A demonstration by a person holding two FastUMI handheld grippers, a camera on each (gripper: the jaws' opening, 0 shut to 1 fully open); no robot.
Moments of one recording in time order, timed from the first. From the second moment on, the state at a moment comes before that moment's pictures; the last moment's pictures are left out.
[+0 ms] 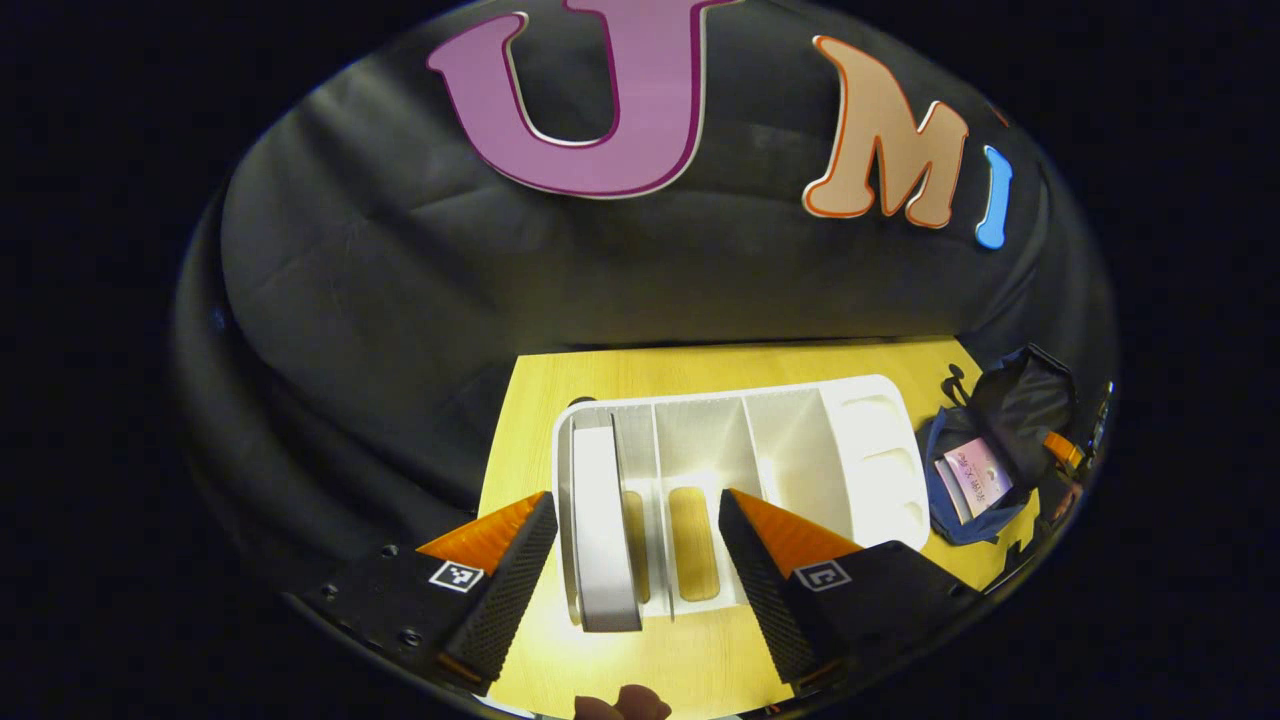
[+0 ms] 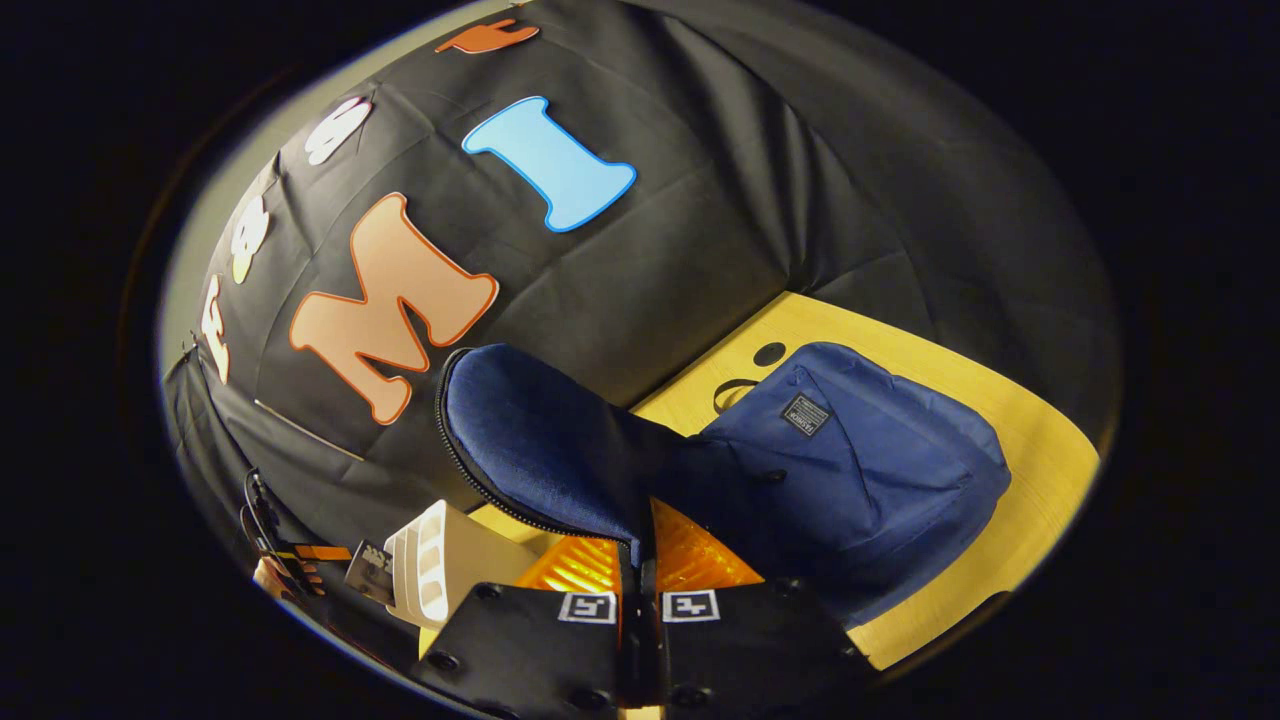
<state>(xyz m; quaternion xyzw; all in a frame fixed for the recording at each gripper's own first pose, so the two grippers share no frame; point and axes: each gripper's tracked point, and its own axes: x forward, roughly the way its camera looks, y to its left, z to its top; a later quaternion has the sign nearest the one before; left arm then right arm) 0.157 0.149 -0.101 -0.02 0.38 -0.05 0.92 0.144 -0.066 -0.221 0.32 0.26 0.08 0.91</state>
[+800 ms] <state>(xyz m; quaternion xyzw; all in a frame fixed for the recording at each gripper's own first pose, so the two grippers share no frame) 0.160 0.161 -0.190 -0.04 0.52 -0.02 0.85 0.144 -0.067 -0.221 0.32 0.26 0.08 0.91</state>
